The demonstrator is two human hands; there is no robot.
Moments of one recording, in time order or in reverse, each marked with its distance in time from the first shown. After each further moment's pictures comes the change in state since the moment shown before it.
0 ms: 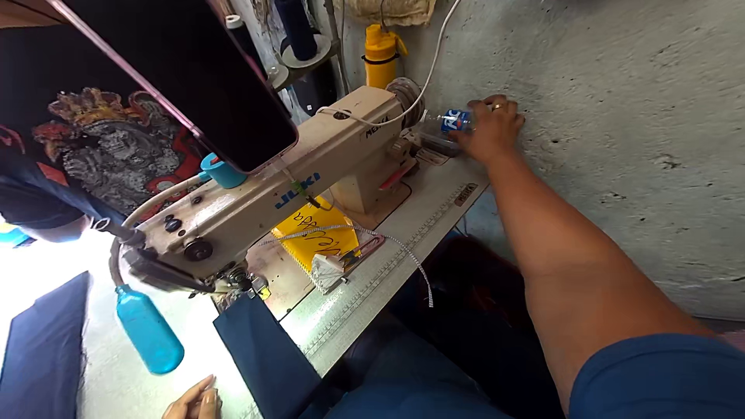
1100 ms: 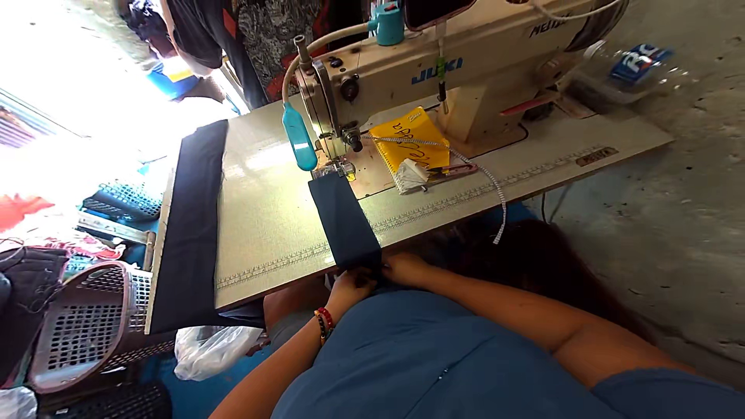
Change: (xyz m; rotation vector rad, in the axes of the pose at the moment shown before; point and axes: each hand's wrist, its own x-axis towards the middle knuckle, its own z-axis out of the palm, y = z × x) left_hand -0.083 0.019 0.100 -0.152 -0.659 -0.308; right_hand -0.383 -0.192 0.060 0.311 -1.324 -0.777
